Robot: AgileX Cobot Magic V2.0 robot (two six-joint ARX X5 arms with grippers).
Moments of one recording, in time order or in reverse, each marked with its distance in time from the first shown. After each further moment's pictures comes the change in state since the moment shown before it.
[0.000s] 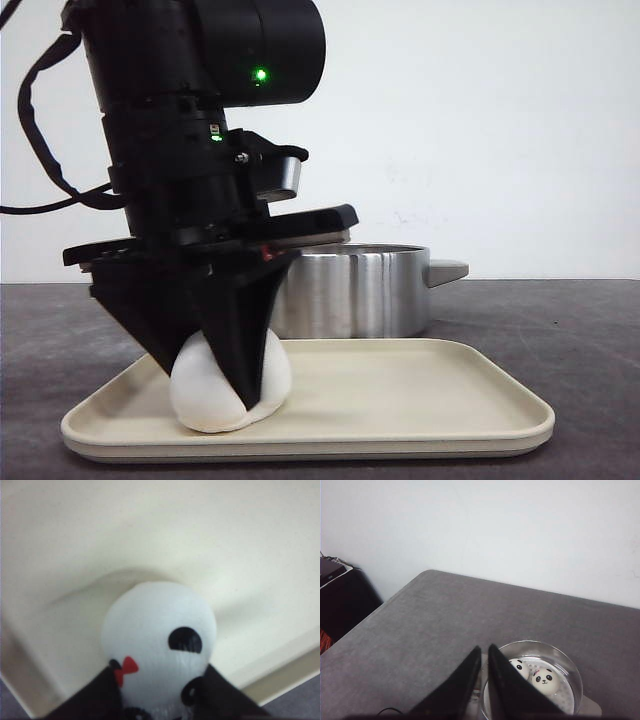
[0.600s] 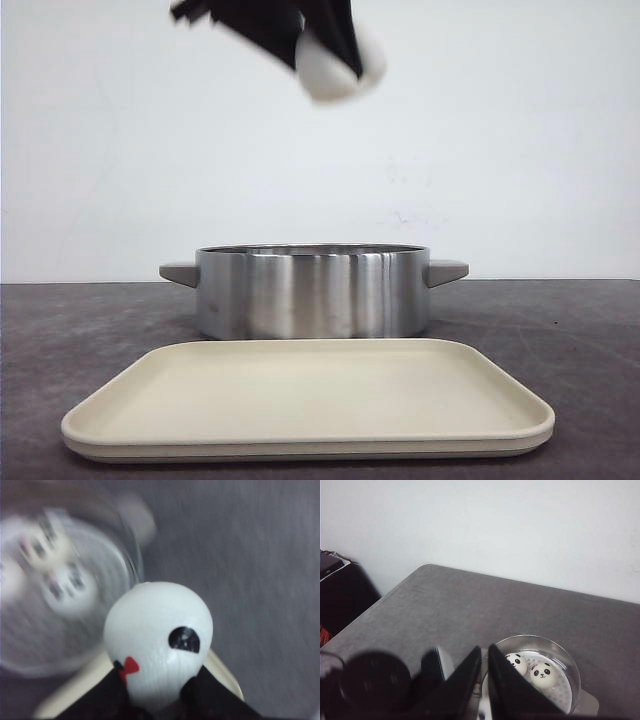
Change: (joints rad) left arm 0.018 -0.175 0.402 0.007 -0.080 0.211; right arm 0.000 0.000 0.000 -0.020 0.000 0.000
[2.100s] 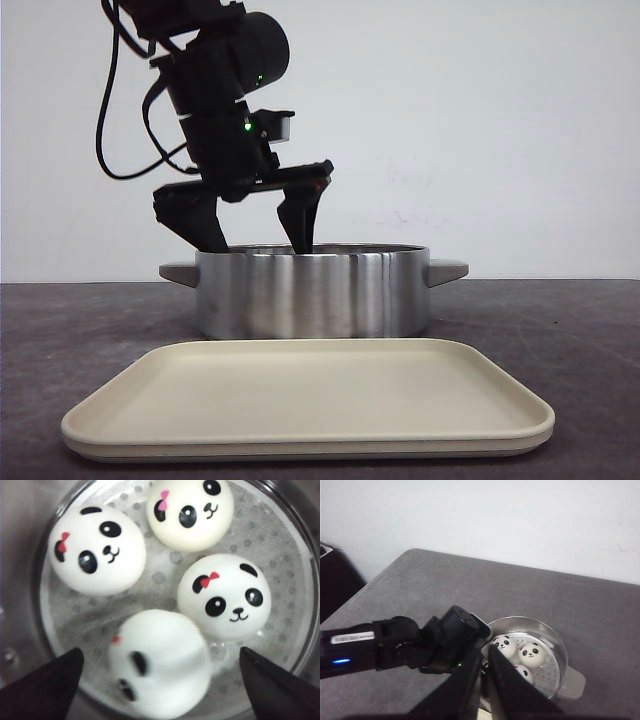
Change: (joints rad) left arm 0.297 0.403 0.050 0.052 0.039 0.038; right arm 0.000 -0.001 0.000 -0.086 0.053 0.019
